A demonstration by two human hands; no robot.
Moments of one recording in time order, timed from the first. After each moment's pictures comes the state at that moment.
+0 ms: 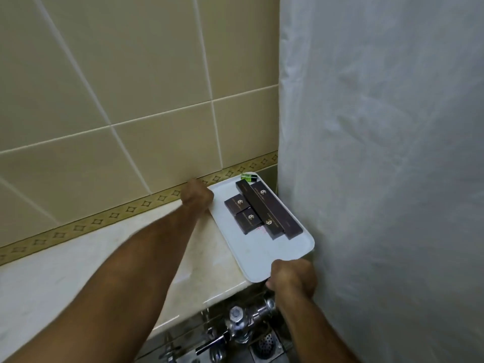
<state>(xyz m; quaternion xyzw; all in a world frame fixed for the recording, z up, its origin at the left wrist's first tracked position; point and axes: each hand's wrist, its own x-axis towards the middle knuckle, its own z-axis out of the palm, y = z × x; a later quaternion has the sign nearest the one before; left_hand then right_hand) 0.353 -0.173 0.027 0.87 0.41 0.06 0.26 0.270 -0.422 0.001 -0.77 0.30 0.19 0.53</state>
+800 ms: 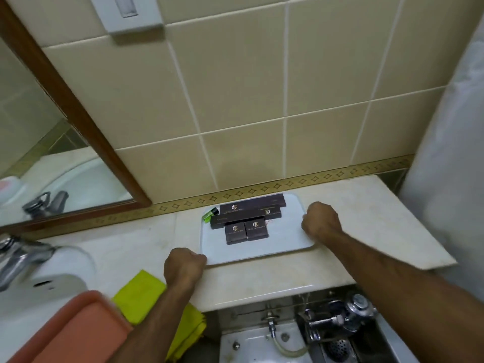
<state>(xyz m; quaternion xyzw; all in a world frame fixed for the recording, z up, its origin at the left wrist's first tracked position) -0.029 -0.059 0.048 0.68 0.64 0.11 0.34 0.228 -0.222 0.058 -0.95 -0.19 0.14 0.20</state>
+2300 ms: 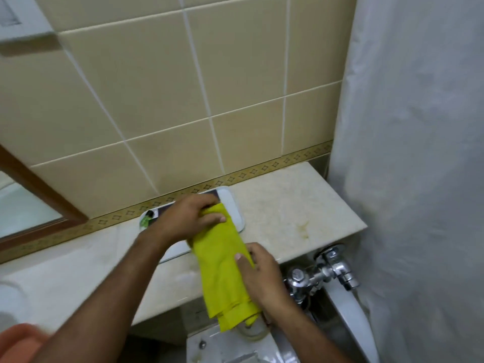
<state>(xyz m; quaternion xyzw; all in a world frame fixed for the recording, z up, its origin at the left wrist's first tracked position) 0.085 -0.120 0.151 0.97 0.09 0.01 0.23 0.096 -0.319 0.049 -0.77 -0.16 0.21 0.58</state>
